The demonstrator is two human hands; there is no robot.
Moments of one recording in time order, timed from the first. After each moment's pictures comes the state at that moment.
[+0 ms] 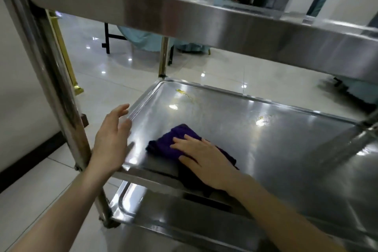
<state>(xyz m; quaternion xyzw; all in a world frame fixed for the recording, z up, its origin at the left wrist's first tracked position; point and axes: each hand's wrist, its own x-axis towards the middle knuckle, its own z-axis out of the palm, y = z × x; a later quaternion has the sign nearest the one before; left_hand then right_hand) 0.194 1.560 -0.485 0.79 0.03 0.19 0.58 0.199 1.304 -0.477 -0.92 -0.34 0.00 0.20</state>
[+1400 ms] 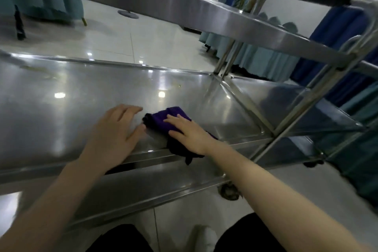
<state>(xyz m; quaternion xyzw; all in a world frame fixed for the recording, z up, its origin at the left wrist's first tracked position) 0.156 1.329 -0.473 0.87 -0.34 0.13 0.33 0.100 1.084 -0.474 -0.99 -0.04 0.00 0.17</state>
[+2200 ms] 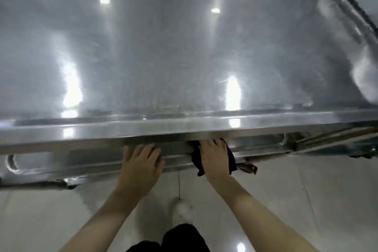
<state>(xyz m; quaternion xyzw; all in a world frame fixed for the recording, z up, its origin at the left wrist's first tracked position) 0.097 1.320 -0.421 0.96 -0.23 -0.08 0.13 0.063 1.090 -0.451 -0.99 0.12 0.02 0.08</state>
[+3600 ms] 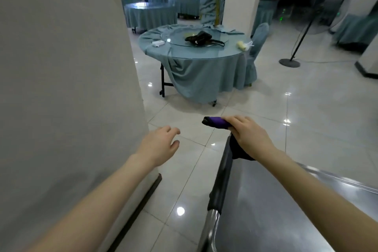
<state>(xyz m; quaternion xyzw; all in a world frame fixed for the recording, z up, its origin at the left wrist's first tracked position) 0.326 1.765 0.110 0.99 -0.06 0.07 0.09 0.383 1.496 0.131 -0.96 -0.22 -0.09 0.14</state>
